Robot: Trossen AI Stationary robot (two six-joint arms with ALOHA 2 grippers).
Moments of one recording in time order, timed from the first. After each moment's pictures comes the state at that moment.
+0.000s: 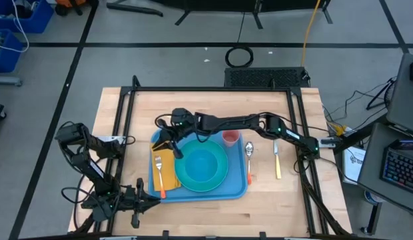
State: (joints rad) left arm -1.24 1.65 0.47 0.93 -1.26 -0.61; right arm -0.10 2.43 2.09 0.09 -0.61 -0.21
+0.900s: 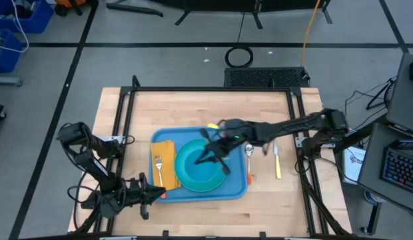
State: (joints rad) left arm -1.14 1.65 0.47 0.95 -1.34 -0.69; right arm 0.07 1.64 1.20 0.25 -0.44 -0.25
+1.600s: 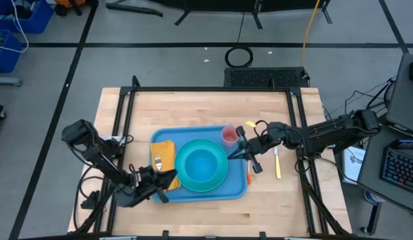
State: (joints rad) left arm -0.89 1.65 0.62 1.09 -1.44 -0.59; right arm 0.07 1.21 0.56 0.64 -0.34 -0.14
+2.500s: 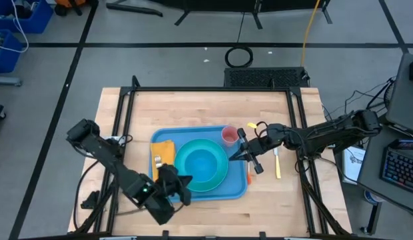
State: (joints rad) left arm -0.71 1.68 1.36 -0.70 -0.91 -1.52; right arm 0.07 1.20 0.52 0.61 -0.35 -0.09
